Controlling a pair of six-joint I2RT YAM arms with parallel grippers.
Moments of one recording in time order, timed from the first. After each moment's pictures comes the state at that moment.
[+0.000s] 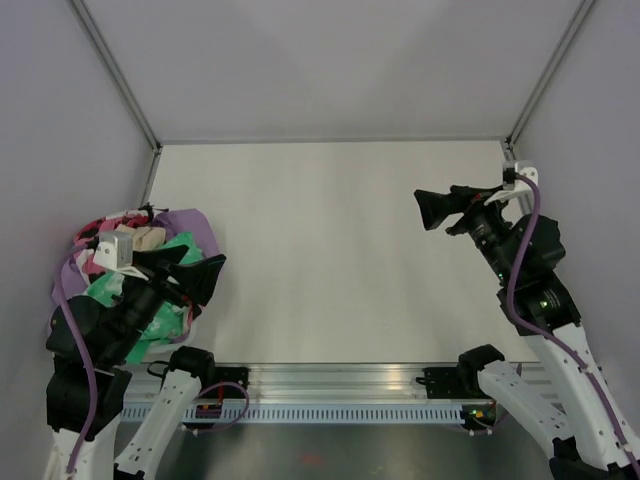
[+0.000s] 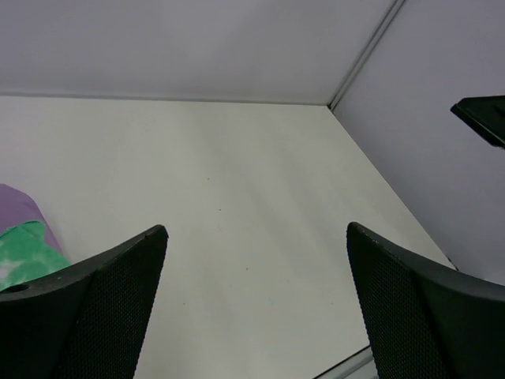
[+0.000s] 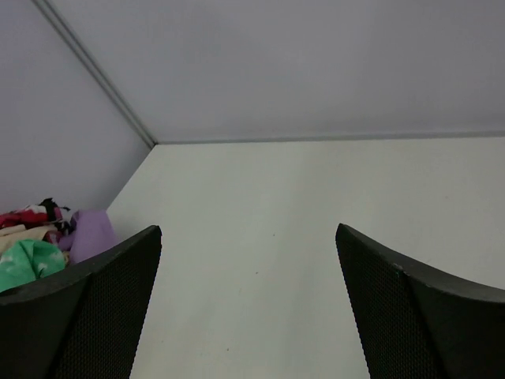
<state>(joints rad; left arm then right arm) -0.23 0.38 1.15 -0.73 0.21 -0.36 0.34 0.66 0.96 -0.22 0.00 0.37</state>
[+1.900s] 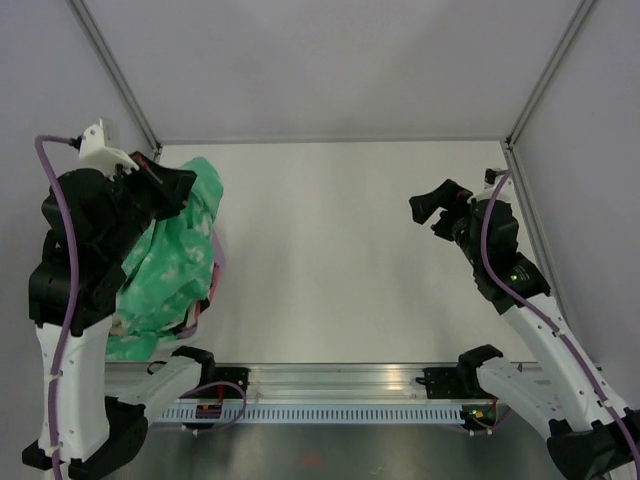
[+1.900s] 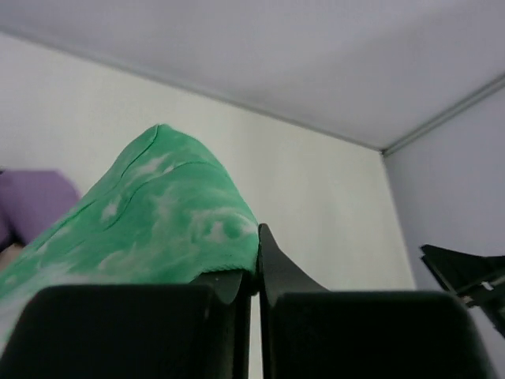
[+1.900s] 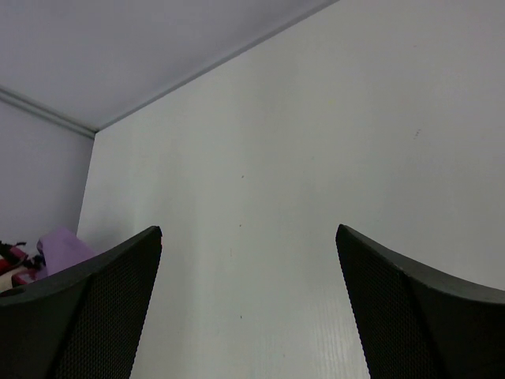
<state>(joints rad) -0.23 0.92 1.65 -0.95 -0.10 -0.54 0.34 0.86 0.87 -0.28 0.11 0.67</state>
